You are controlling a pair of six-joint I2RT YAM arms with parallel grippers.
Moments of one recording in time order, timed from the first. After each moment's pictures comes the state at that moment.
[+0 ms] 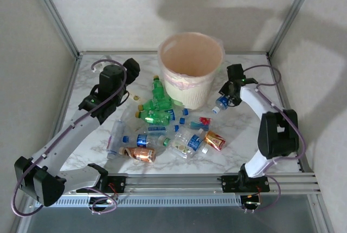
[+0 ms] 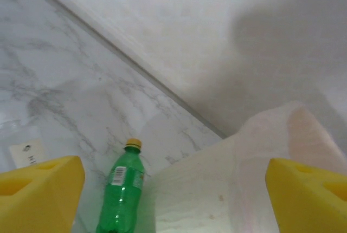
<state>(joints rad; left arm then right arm) -0.42 1.18 1.09 -0.28 -0.41 -0.93 0.19 1.62 1.19 -0.66 0.14 0.77</state>
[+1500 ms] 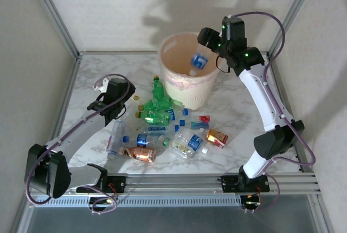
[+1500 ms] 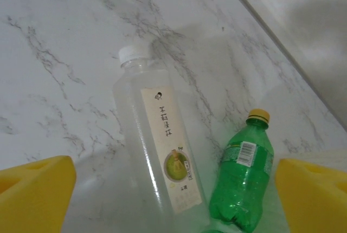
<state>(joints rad) -0.33 1.26 0.87 -0.33 -0.40 -1.03 0.40 1.67 1.92 -0.70 0.09 0.59</state>
